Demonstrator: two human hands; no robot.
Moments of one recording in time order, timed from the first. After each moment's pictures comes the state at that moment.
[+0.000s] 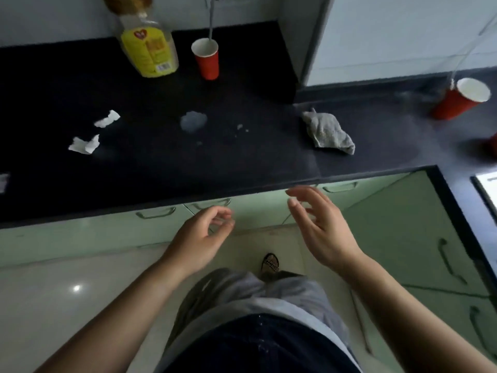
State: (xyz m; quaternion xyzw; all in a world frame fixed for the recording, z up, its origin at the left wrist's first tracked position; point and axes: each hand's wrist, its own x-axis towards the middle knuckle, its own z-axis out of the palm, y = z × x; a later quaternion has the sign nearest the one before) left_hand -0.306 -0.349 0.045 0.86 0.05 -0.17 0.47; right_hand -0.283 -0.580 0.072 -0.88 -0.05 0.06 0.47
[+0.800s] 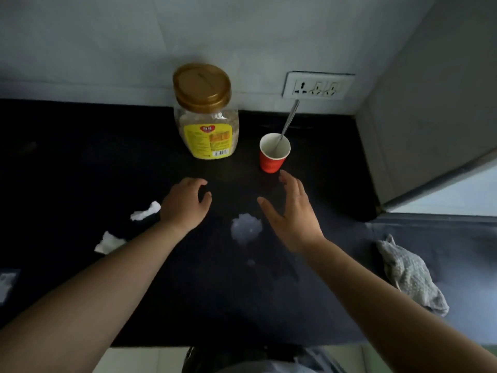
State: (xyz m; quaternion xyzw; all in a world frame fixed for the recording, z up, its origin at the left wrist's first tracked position) left_hand 0.021 -0.152 0.000 0.96 0.14 -0.04 0.23; right_hand 0.031 -0.380 0.046 -0.91 -0.11 0.06 0.39
